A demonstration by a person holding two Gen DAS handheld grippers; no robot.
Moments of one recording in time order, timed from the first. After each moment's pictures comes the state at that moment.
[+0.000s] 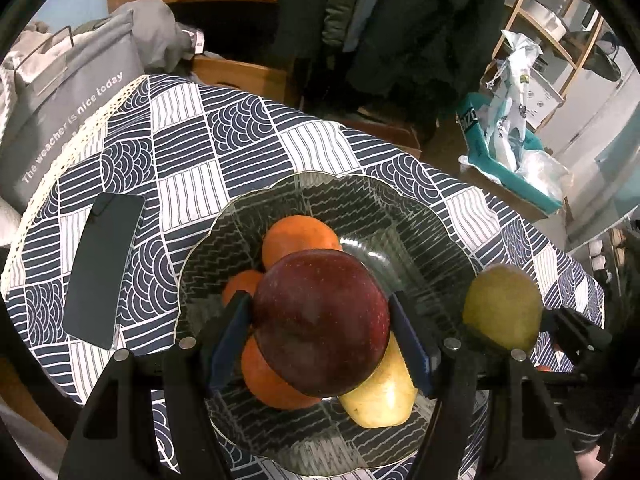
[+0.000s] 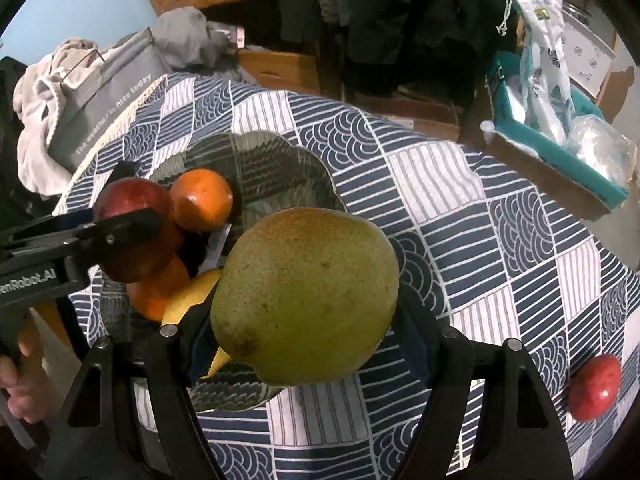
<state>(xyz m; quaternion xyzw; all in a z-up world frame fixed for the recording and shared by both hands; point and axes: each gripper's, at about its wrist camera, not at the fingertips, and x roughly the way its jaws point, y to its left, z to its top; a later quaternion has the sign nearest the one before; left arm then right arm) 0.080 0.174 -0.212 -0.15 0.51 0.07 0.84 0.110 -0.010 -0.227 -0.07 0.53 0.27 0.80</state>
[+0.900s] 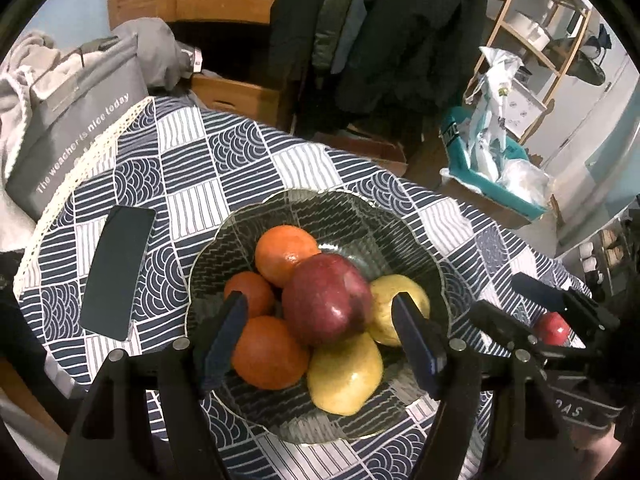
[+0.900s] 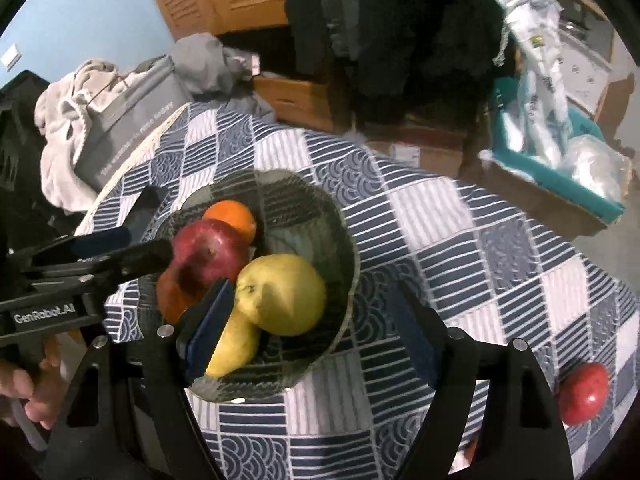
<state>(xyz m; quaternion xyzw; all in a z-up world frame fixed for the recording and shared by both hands) 0.059 0.164 -0.171 -0.15 0.49 0.06 0.86 0.100 -0.023 -0.176 -0.06 0.49 0.28 0.82</state>
